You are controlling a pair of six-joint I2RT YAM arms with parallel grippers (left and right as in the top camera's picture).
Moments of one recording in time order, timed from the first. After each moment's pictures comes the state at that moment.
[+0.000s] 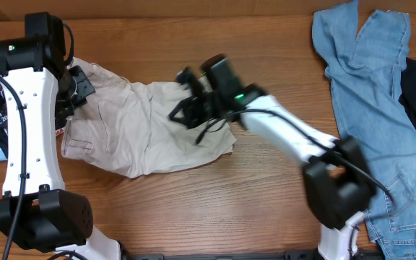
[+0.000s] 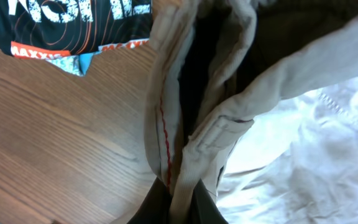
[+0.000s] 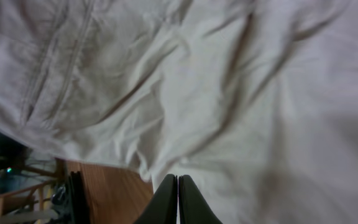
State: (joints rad) left arm 0.16 1.79 1.87 -1.47 -0.13 -0.45; right arm 0.63 2.04 1.48 -0.30 -0.73 0.27
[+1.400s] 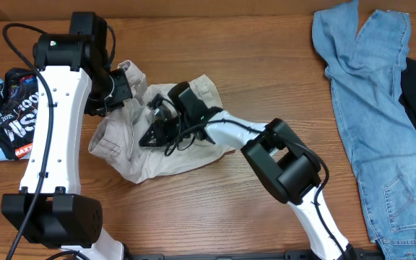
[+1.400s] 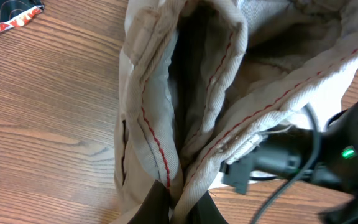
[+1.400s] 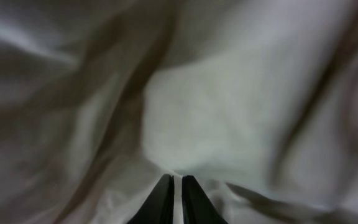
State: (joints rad) left arm -0.03 1.79 1.87 -1.51 0.03 -0.38; right arm 0.71 2.36 1.57 -0.03 -0.94 0.61
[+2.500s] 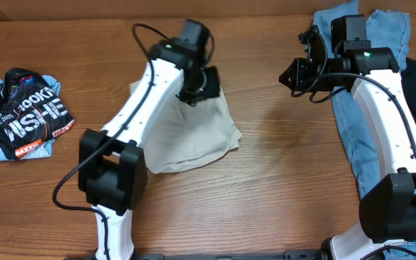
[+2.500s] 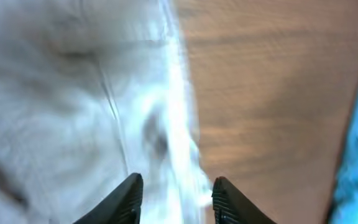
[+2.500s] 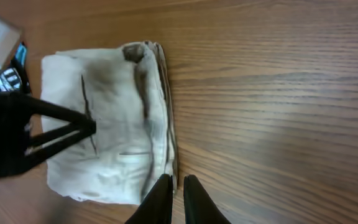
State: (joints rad) left arm -0.41 2.09 1.87 -1.05 0.31 -0.55; right arm 0.04 1.78 1.61 -0.97 -0.52 0.06
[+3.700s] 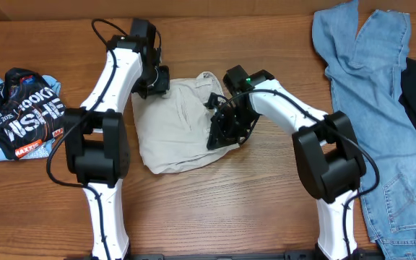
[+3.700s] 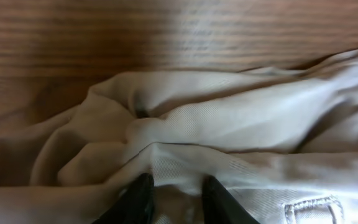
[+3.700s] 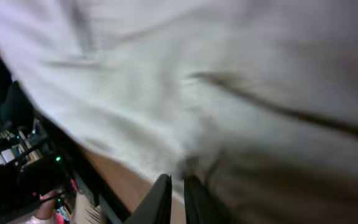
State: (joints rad) left arm -0.13 2.29 1.93 -1.06 0.10 -0.18; right arm 0.45 2.20 1.59 -1.06 -0.72 0.01
